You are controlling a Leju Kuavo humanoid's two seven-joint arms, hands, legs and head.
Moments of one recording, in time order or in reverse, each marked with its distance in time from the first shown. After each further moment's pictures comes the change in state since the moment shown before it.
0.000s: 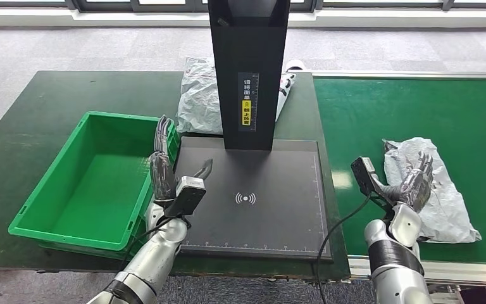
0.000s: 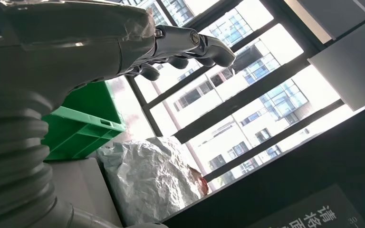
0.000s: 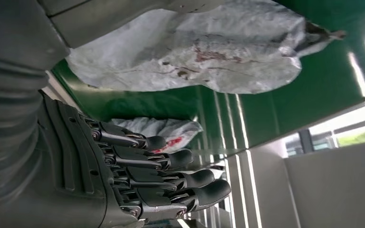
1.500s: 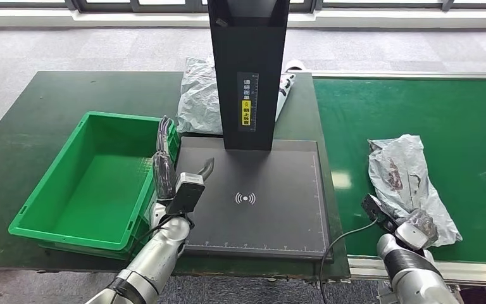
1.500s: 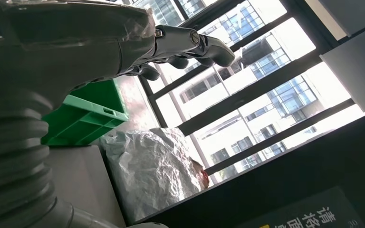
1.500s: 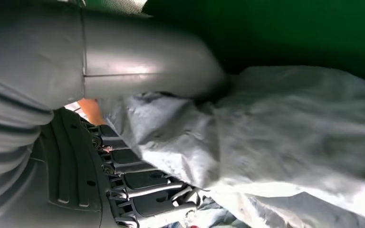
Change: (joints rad) left arm -0.018 -0.005 -0.025 0.029 0.082 0.000 -0.001; right arm -0.035 -0.161 0.127 0.313 -0.004 0.372 0.355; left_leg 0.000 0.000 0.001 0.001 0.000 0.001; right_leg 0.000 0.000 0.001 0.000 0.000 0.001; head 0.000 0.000
